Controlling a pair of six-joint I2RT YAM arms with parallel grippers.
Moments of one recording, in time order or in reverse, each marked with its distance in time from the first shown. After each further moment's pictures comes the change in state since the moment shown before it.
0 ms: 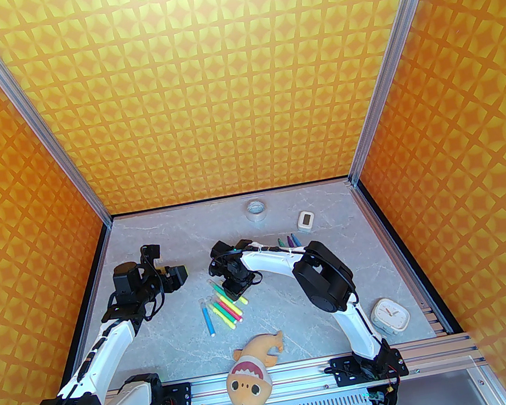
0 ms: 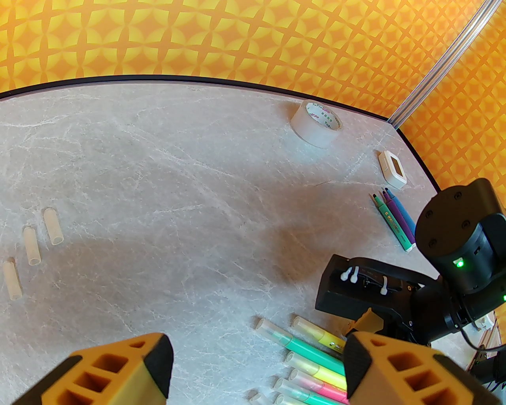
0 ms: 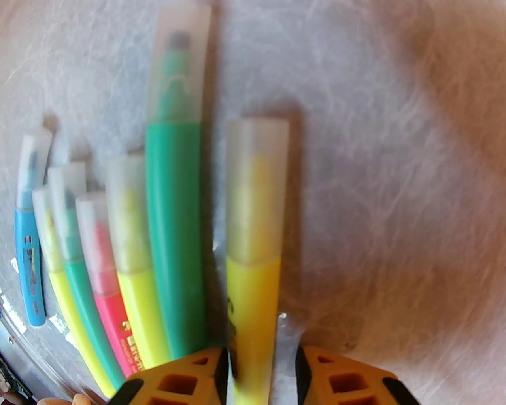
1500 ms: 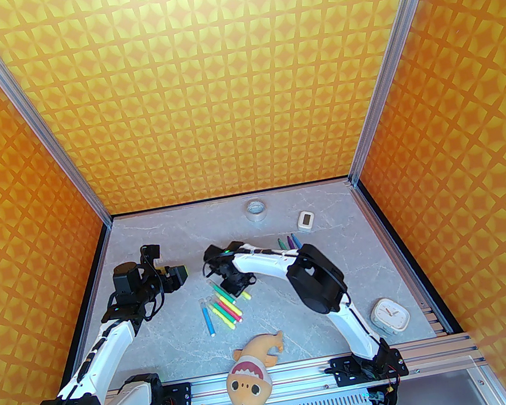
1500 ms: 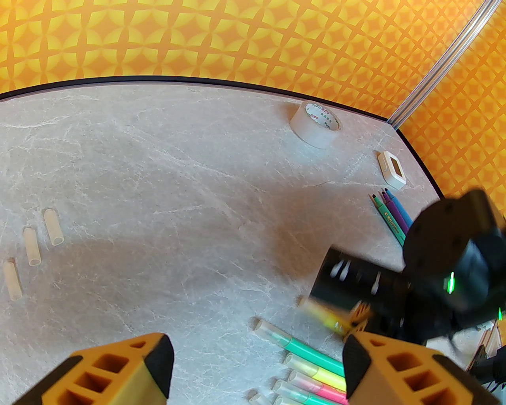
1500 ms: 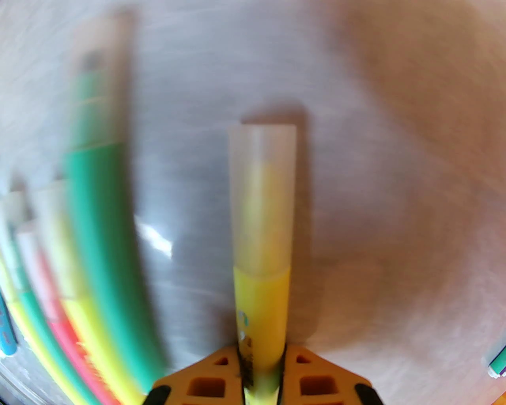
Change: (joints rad) left arm 0.000 -0.003 0.000 0.000 0.003 -0.001; right arm -0.009 0.015 0.037 -0.060 0.198 0.064
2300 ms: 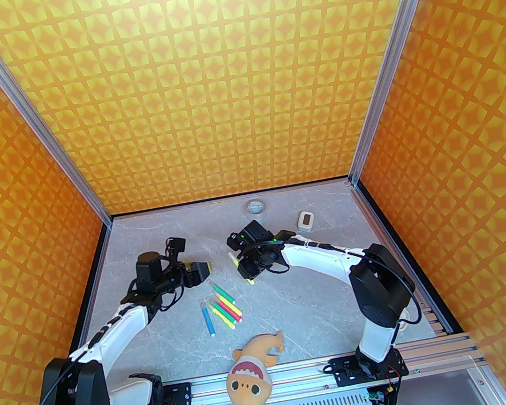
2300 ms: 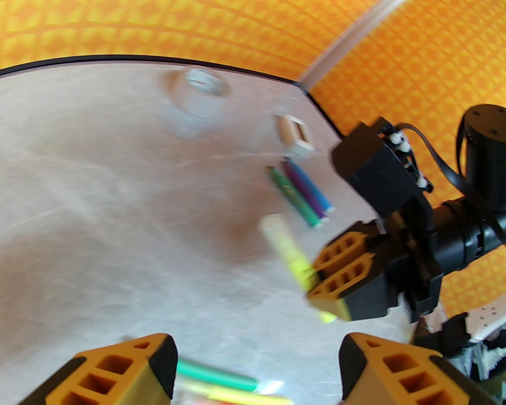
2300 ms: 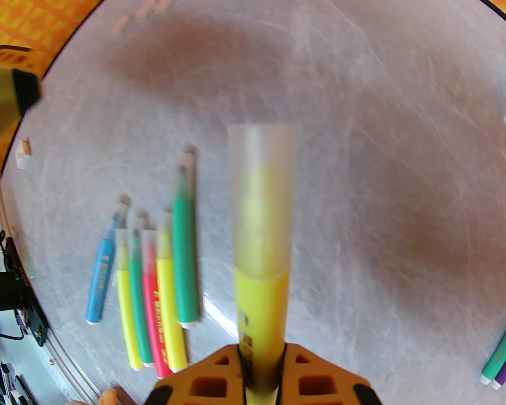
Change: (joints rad) left arm -0.213 0.221 0.081 0.171 0.194 -0.166; right arm -0.140 -0.429 -0.406 0.435 -0.309 -0.009
